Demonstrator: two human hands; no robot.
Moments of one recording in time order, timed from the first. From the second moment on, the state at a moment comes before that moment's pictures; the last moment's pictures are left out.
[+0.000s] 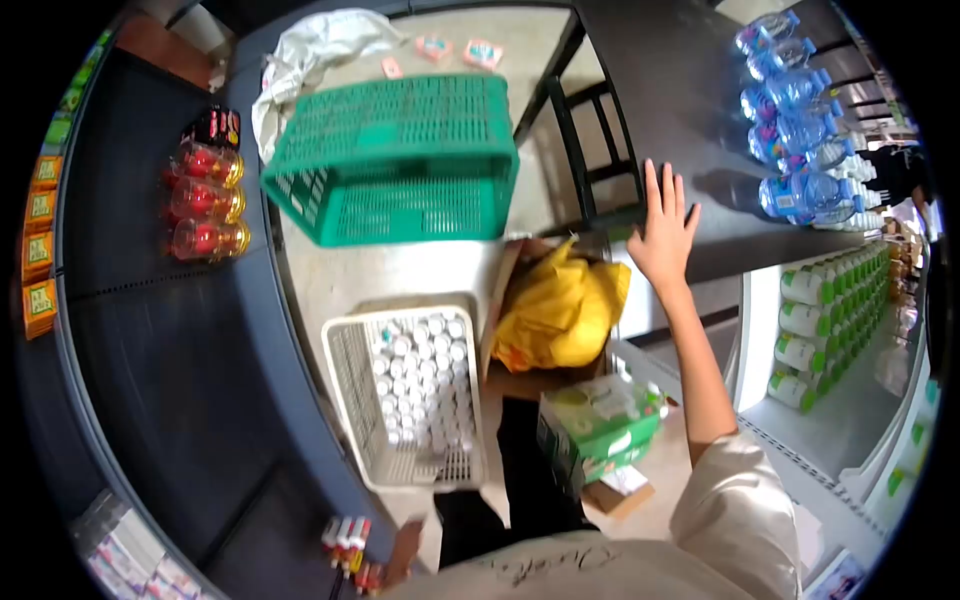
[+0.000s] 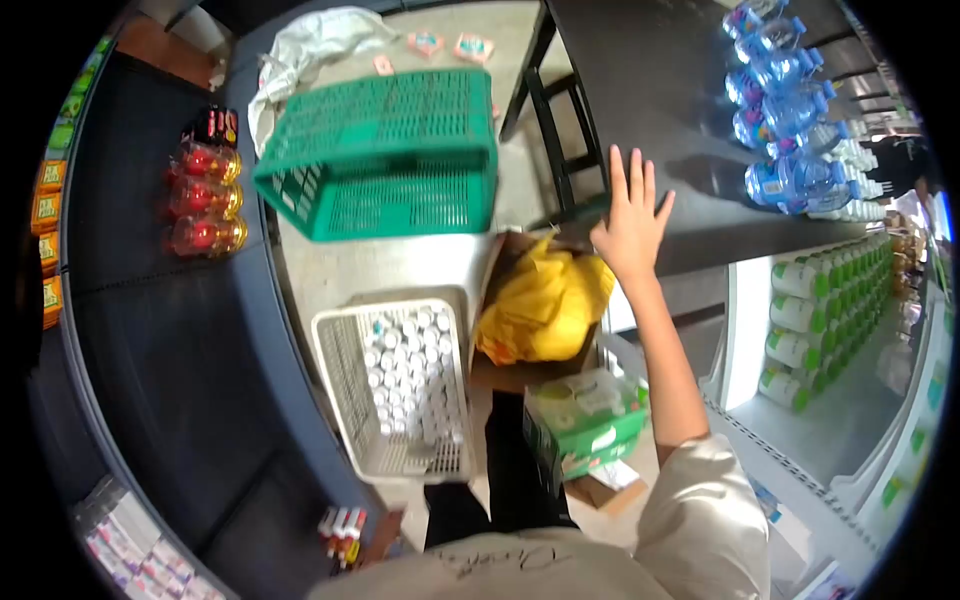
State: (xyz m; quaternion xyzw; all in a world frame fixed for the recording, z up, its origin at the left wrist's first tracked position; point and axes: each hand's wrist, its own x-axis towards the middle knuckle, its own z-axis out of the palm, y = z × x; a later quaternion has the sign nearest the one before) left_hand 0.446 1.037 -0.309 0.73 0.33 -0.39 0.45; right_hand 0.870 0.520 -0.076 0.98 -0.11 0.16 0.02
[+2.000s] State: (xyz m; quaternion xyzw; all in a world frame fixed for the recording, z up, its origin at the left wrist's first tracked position) left_hand 0.505 1.136 -0.225 0.86 -0.01 -0.41 0.29; right_hand 0.145 0.700 -0.149 0.65 -0.55 -0.27 -0.46
